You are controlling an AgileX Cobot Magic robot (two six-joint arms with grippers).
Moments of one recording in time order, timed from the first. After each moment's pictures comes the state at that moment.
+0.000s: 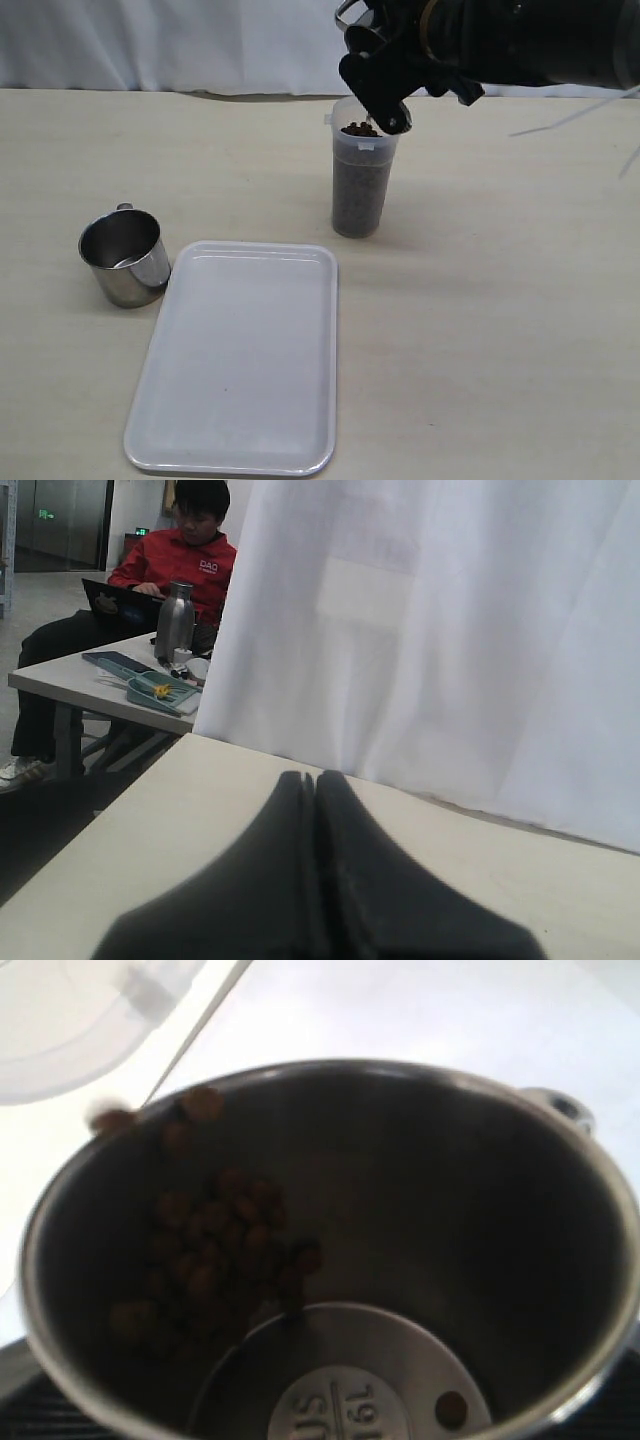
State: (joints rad) left arm 0.14 0.05 0.00 0.62 0.03 -0.81; right arm 0.63 1.81 -1.33 -1.39 0.35 -0.69
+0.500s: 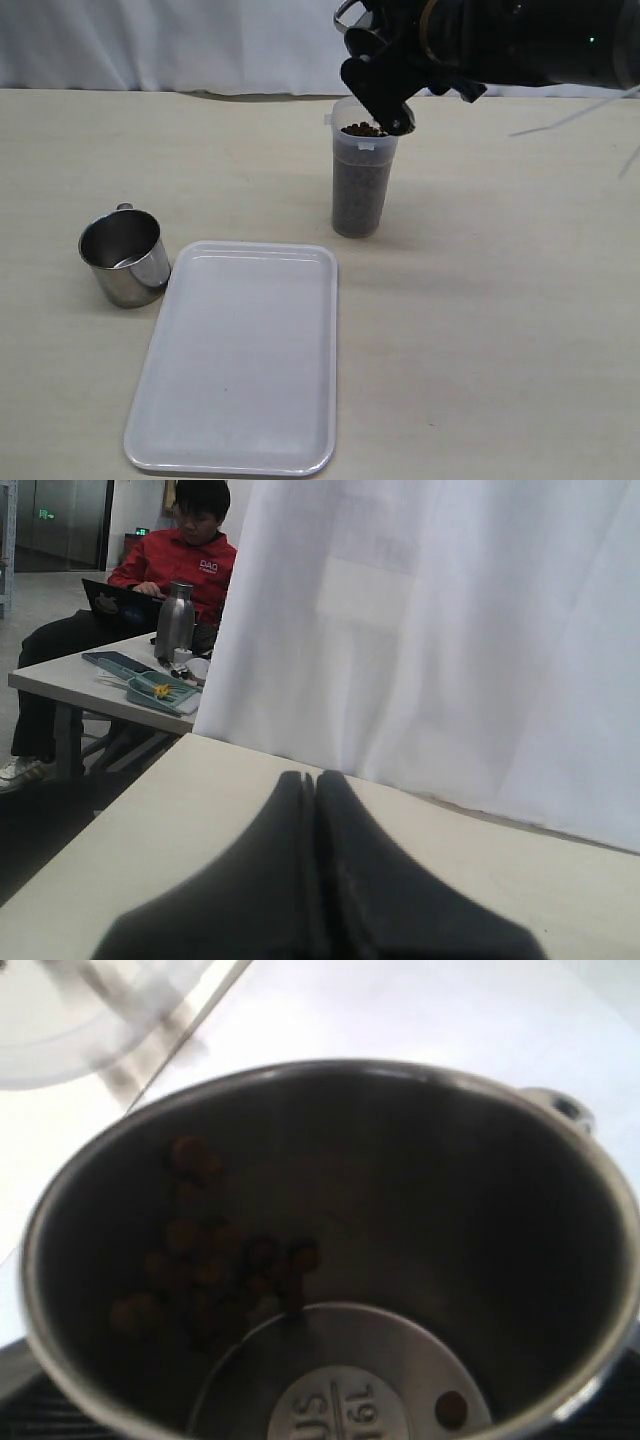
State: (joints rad) left arm 0.14 0.05 0.00 0.62 0.03 -0.81; right arm 0.63 1.81 -1.33 -1.39 0.35 -0.73
